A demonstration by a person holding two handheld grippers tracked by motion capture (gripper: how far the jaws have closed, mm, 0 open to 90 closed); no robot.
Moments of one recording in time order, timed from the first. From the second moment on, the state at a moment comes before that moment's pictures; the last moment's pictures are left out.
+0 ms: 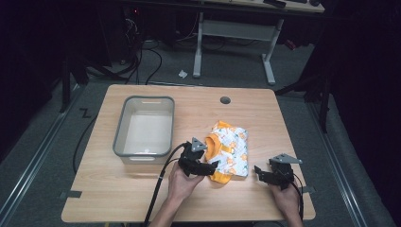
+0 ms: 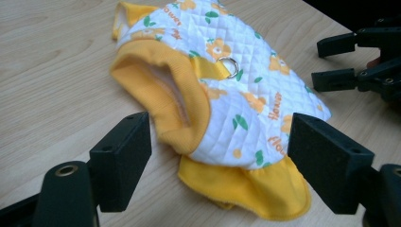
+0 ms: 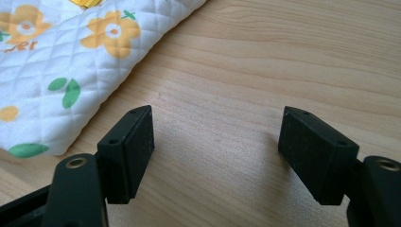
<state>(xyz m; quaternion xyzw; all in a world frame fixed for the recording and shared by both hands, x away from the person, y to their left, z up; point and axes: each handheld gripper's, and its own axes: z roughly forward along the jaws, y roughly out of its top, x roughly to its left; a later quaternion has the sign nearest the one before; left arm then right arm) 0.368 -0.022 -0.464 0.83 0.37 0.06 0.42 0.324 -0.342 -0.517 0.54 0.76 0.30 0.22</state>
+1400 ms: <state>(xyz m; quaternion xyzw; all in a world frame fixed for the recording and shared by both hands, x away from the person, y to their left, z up) 0.438 -0.086 -0.511 0.85 0.40 0.07 0.34 0.324 -0.342 -0.517 0.54 0.76 0.30 0.22</state>
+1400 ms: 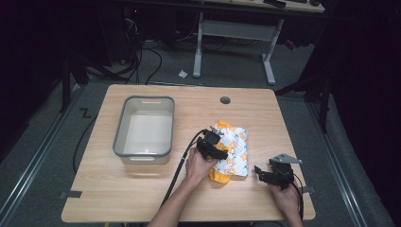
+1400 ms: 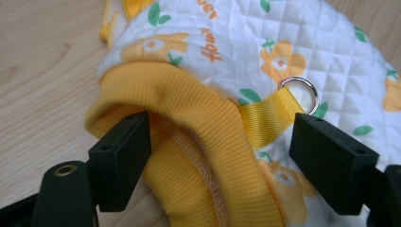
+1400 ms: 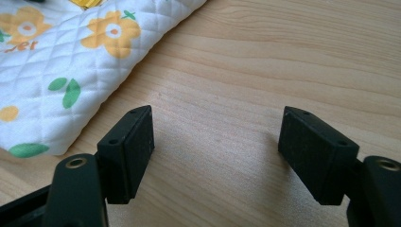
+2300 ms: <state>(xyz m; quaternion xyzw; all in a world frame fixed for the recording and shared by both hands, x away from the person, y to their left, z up) 0.435 -0.074 -0.493 0.85 0.38 0.06 0.37 0.324 -0.342 -0.517 0.54 0.76 0.30 0.22</state>
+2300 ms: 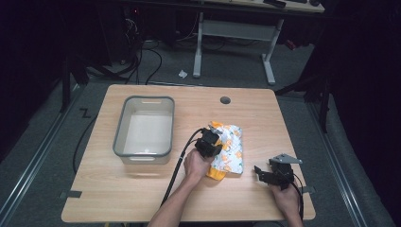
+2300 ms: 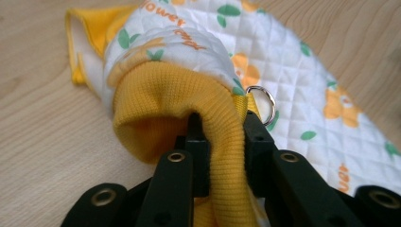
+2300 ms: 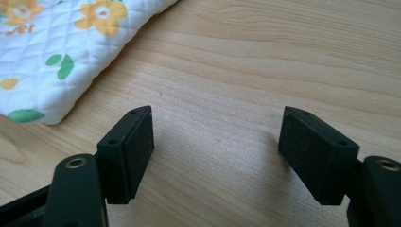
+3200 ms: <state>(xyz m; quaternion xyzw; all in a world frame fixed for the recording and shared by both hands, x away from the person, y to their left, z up) 0.421 -0.028 -0.443 0.81 0.36 0.07 0.45 0.324 -0.342 -0.517 0.54 0.76 0.30 0.22</state>
